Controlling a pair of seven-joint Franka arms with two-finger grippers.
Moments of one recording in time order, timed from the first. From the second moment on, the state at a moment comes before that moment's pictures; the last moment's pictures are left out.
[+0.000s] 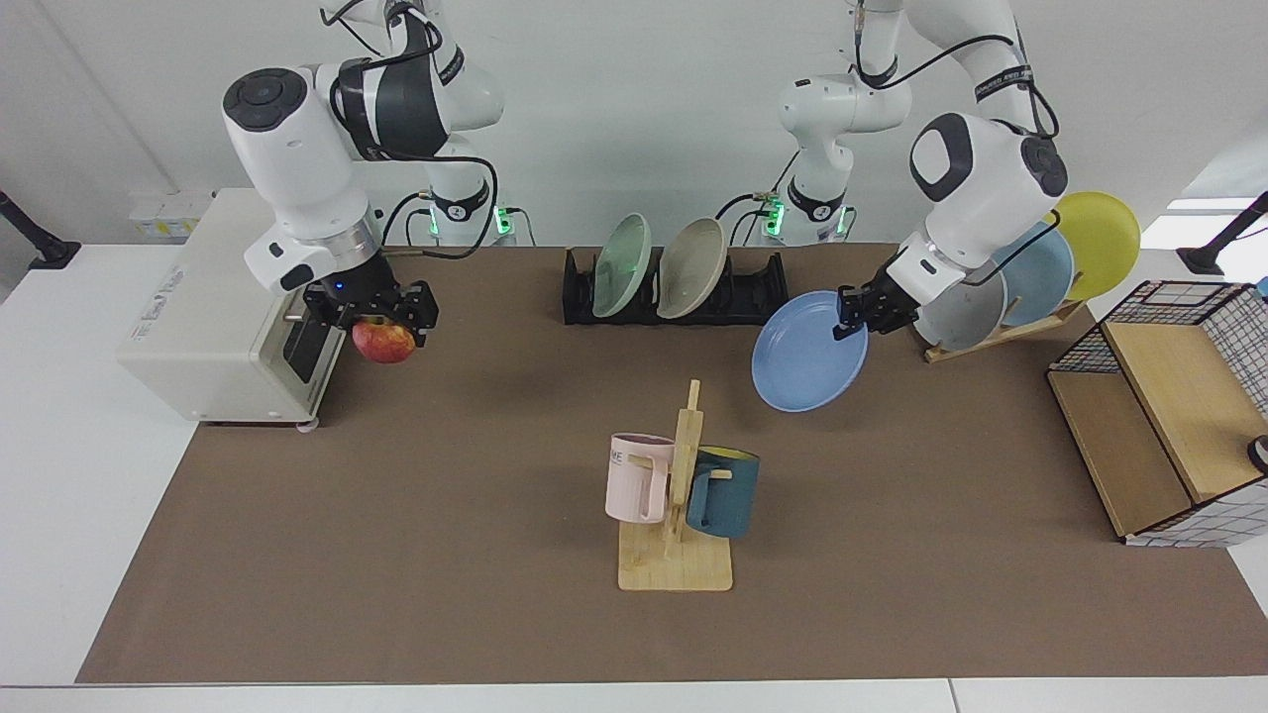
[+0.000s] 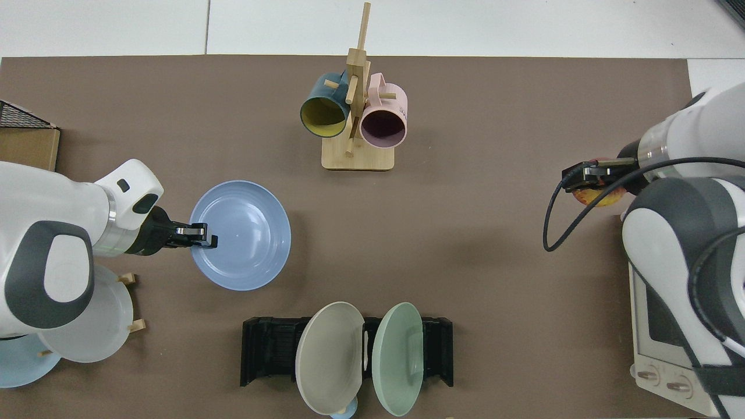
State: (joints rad) left arm 0.03 -0.03 -0.12 -2.09 -0.44 1.97 0.15; right arm 0.11 0.04 -0.04 -1.76 0.00 1.83 0.12
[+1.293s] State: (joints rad) left arm 0.05 0.21 -0.27 -2.17 -0.91 2.22 0.39; right arm 0.33 -0.11 -0.03 -2.07 0.01 2.02 0.49
